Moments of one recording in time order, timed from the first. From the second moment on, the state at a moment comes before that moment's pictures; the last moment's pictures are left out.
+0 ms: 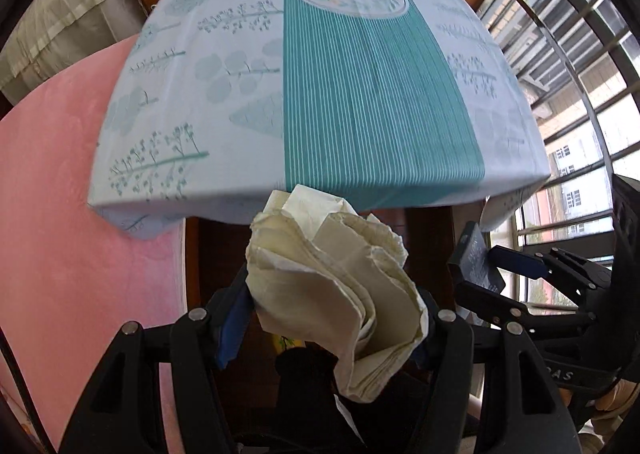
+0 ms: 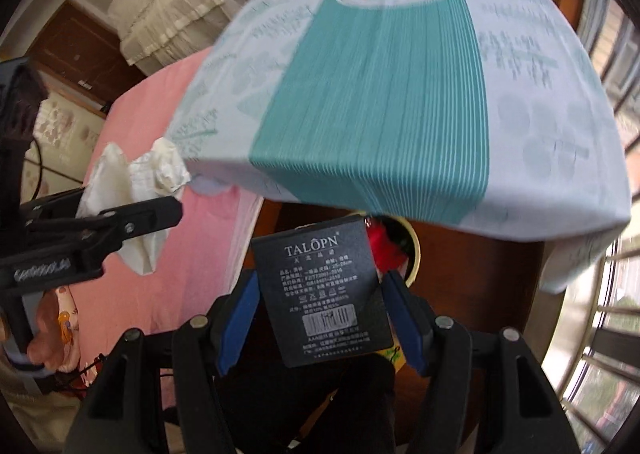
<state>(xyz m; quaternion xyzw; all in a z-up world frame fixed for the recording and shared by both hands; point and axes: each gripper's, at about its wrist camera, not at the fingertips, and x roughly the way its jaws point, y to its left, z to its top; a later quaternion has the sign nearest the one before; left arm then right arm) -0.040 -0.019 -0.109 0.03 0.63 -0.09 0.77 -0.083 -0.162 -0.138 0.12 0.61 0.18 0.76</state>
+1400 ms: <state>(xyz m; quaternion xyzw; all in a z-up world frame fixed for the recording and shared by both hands) -0.017 -0.021 -0.443 0.06 0.67 -0.12 0.73 -0.114 -0.157 -0.436 0.24 0.65 -0.01 0.72</state>
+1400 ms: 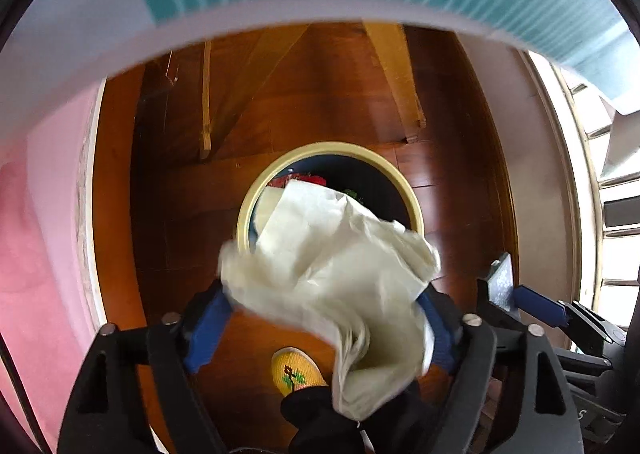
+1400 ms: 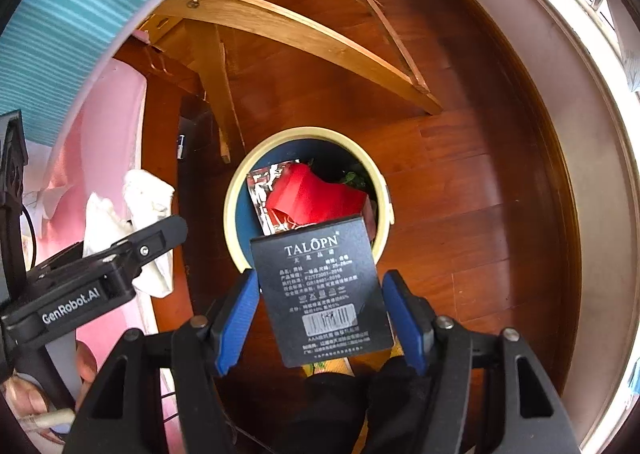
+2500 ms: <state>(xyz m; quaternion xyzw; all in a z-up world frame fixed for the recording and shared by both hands) -0.016 0.054 -0.434 0.02 0.66 -0.02 0.75 -0.071 -0.128 -0.445 0.24 0.64 0.01 0.73</state>
